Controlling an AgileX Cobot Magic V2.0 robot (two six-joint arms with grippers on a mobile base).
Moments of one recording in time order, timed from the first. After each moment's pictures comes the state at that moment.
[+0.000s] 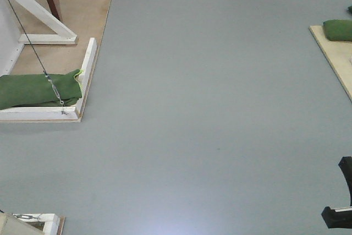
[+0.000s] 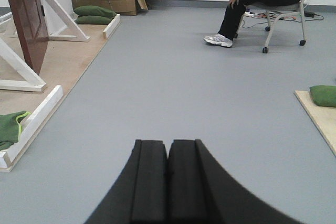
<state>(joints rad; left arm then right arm) 0.07 -0.01 0.03 -0.01 0.10 -0.19 0.07 -0.01 0.03 0.02 0.28 -0.05</state>
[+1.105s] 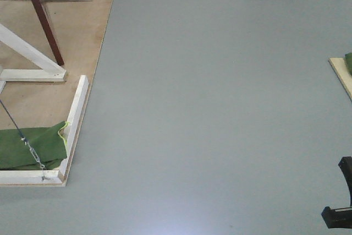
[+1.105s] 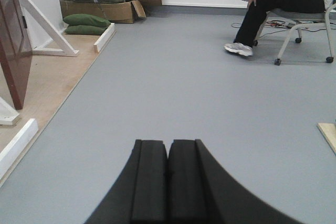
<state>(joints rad) 0.07 -0.01 0.03 -0.01 0.10 -0.19 0.07 -0.01 0.03 0.02 0.28 -0.05</state>
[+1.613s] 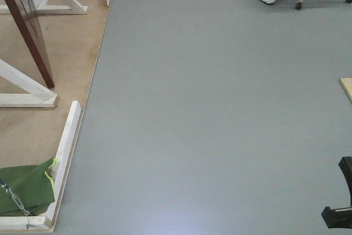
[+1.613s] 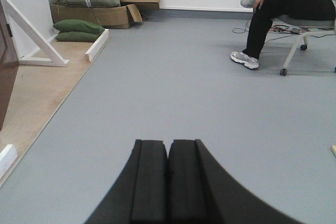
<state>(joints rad) 0.07 -0.01 0.03 -0.01 0.10 -0.19 0.07 -0.01 0.03 0.02 0.28 -0.05</state>
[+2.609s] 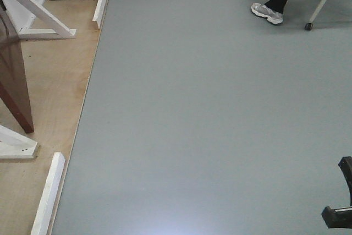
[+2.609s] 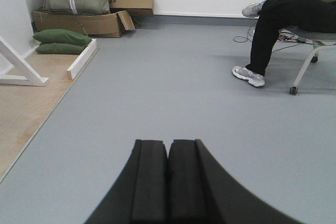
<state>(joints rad) 0.07 -0.01 0.03 -0.01 0.10 -0.19 0.07 -0.01 0.03 0.02 0.28 -0.05</state>
